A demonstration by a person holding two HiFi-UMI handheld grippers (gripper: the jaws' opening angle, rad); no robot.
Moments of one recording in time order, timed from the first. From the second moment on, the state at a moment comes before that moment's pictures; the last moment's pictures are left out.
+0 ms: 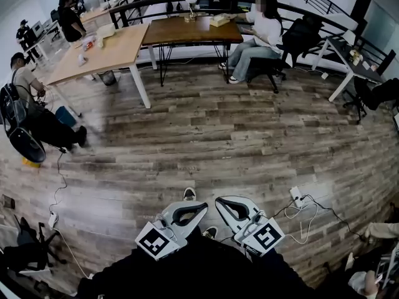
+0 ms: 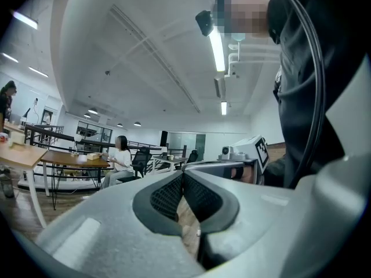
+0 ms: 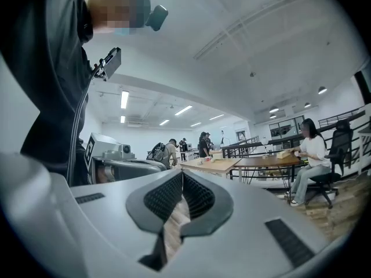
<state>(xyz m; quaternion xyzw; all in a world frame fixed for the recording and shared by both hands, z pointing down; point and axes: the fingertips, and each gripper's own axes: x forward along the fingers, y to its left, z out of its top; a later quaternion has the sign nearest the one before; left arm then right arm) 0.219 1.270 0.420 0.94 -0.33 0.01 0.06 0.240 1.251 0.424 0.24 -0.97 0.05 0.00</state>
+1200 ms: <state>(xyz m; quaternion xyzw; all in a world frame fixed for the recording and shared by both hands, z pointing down) 0.112 0.991 0.404 0.95 -0.32 -0.01 0.06 0.135 0.979 0.406 0.25 -0.97 0.04 0.03</state>
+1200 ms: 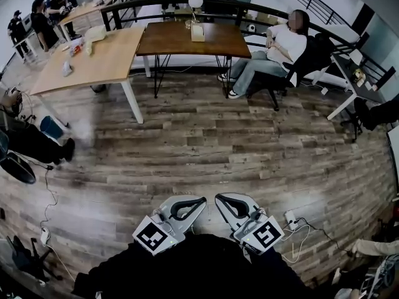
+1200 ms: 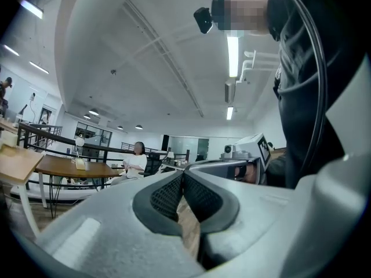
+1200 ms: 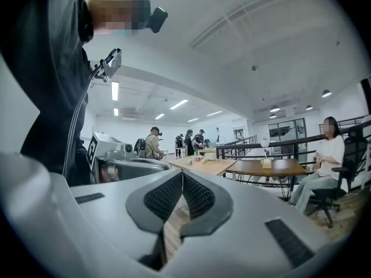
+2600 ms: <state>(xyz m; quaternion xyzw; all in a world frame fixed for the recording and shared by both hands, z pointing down) 0.144 0.685 0.396 0.91 -0.40 -0.01 0.06 0.166 0.673 0.394 0.16 -0.99 0.03 0.02</state>
